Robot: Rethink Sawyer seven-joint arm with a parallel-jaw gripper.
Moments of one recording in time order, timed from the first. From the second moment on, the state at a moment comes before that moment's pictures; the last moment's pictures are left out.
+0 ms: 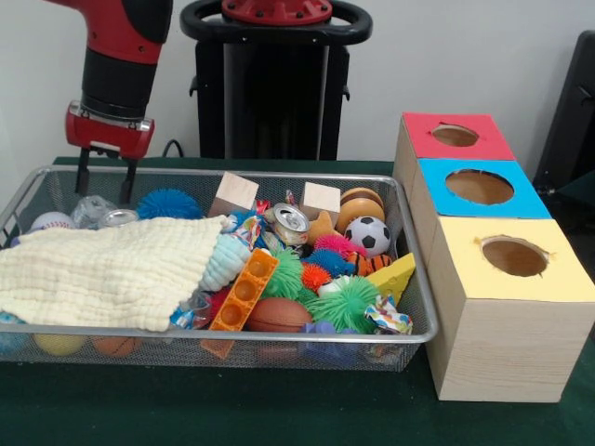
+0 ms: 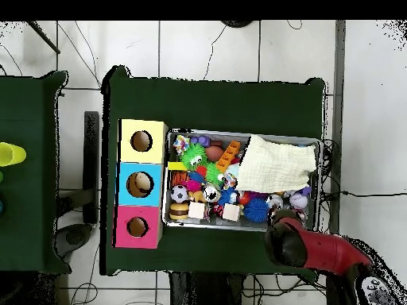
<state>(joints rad) -0.63 -0.58 -0.08 1.82 -0.57 0.03 1.59</state>
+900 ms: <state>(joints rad) -0.66 -0.53 -0.08 1.81 -0.57 0.03 1.59</state>
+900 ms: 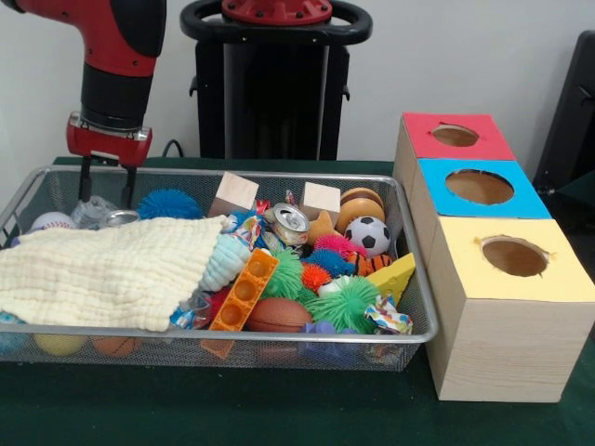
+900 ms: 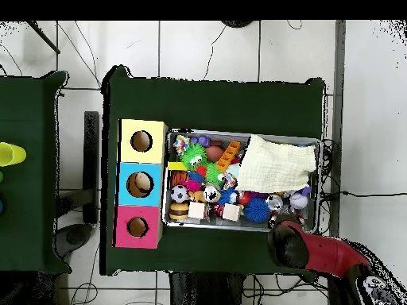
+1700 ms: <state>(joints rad) -0.65 -0.53 -0.09 1.80 -0.57 0.03 1.59</state>
